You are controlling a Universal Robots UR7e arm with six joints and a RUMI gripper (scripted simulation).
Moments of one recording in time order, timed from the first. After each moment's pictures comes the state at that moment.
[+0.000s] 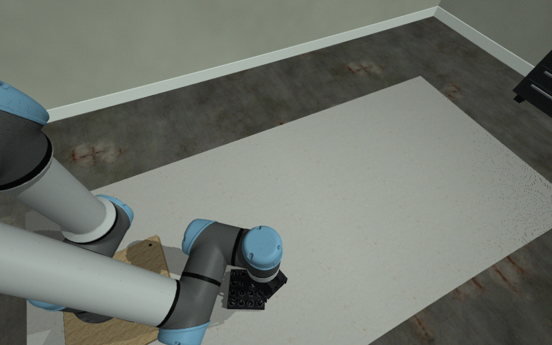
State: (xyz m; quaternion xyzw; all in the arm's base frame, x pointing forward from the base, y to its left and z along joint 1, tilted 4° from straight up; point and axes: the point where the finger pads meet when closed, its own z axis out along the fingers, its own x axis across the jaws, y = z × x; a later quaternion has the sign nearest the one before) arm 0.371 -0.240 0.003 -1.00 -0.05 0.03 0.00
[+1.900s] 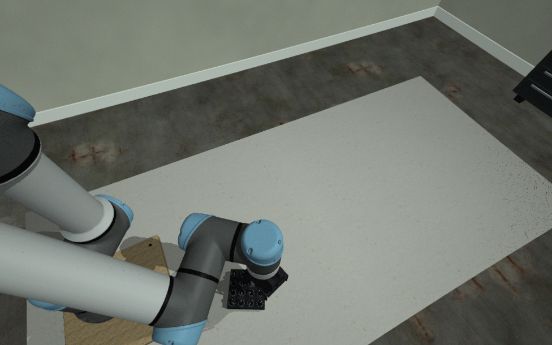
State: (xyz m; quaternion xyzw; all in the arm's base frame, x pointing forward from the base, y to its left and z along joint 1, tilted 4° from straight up) arm 0.373 -0.240 0.031 -1.00 -0.05 0.03 0.00
